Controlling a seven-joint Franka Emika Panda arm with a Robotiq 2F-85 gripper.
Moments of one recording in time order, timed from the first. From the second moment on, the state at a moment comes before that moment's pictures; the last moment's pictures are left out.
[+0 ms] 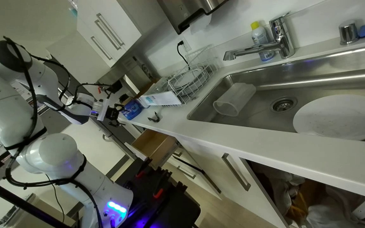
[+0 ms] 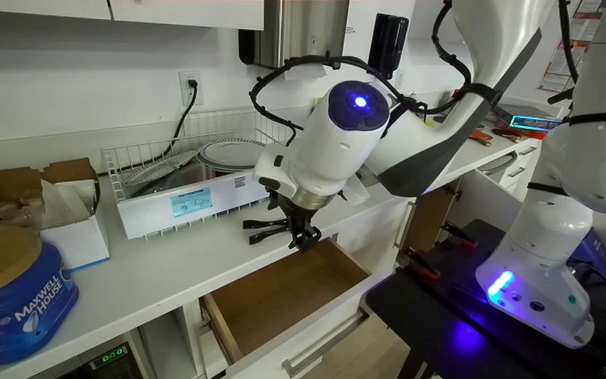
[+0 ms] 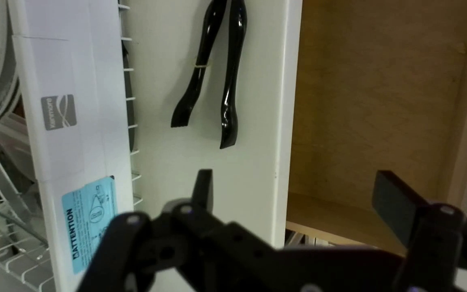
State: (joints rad) arm 0.47 0.15 0.58 -2.32 -0.96 2.43 0.22
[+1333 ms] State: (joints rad) arm 0.40 0.30 0.38 -2.32 -0.56 2.71 -0.26
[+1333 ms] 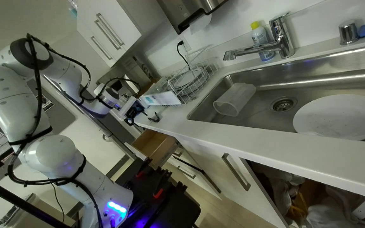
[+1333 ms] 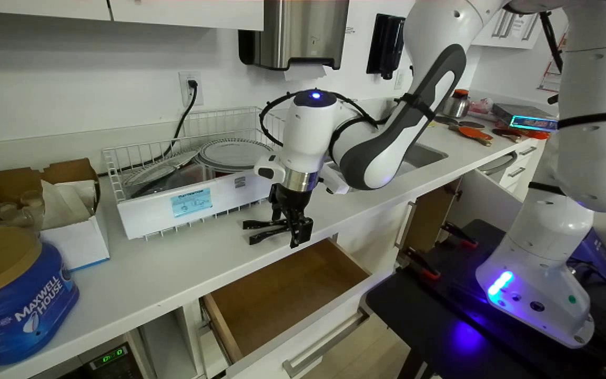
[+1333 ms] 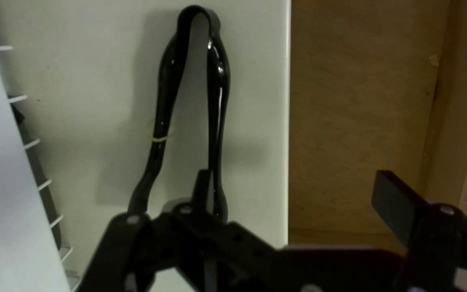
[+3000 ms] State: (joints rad) arm 0.37 0.48 0.34 -2.14 -0.45 2.73 -0.33
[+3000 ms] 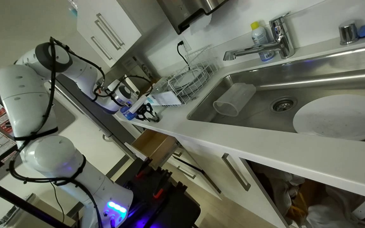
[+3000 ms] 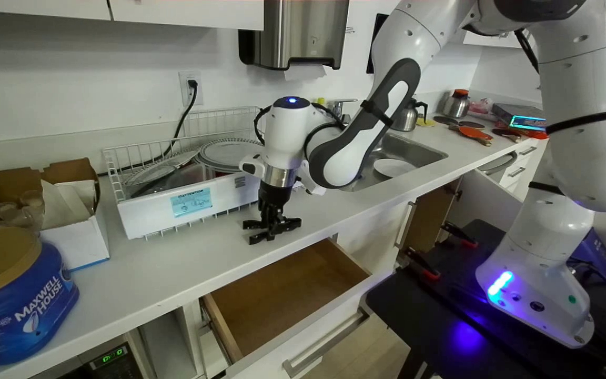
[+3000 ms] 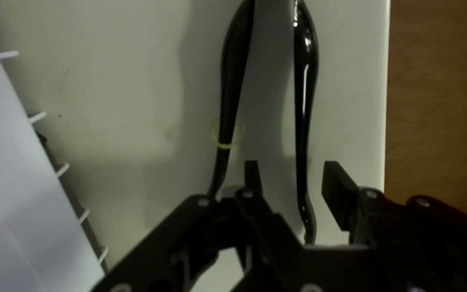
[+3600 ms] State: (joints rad) arm 0.36 0.49 0.34 -2.13 -0.45 2.73 -0.34
